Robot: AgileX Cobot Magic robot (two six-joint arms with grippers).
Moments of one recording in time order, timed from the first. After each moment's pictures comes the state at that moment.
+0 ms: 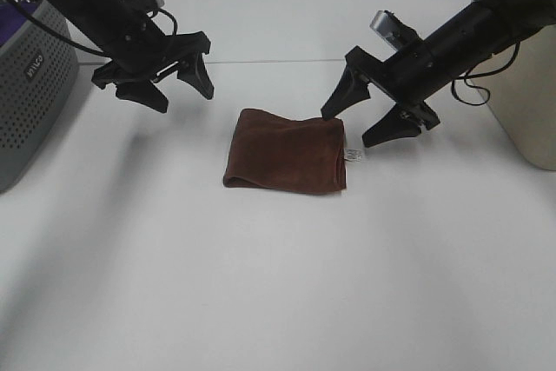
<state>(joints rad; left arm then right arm) -0.22 2.27 -1.80 -0.53 0.85 0.08 0.09 2.24 -1.57 0.79 0.98 -0.45</state>
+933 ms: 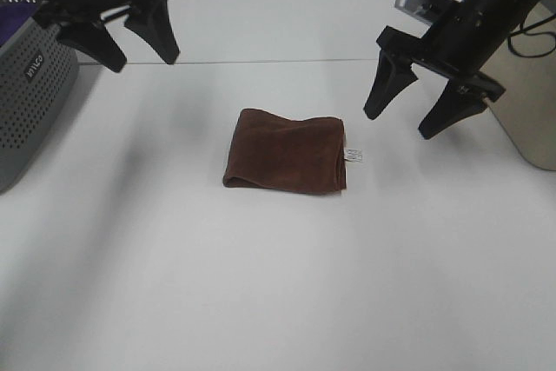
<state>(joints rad) -0.22 2.00 -1.80 -0.38 1.18 0.09 0.10 2.03 -1.57 0.46 1.20 -0.20</state>
